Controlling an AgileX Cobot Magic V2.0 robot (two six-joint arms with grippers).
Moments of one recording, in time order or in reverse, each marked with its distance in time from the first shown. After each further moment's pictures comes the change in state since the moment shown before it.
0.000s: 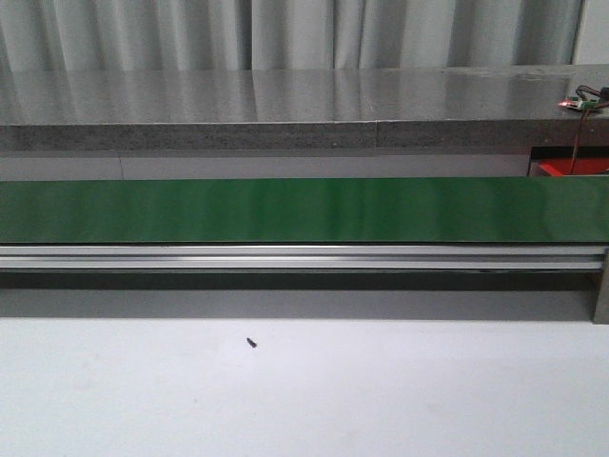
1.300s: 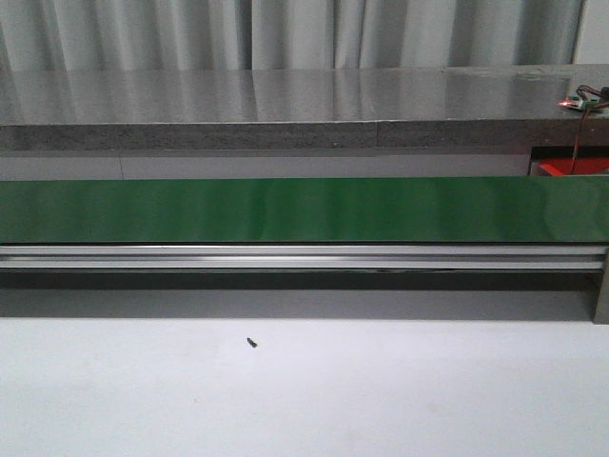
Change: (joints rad) left arm 0.488 0.732 -0.093 -0.204 0.129 0.079; right arm 0.000 0.000 0.000 0.000 0.000 0.000
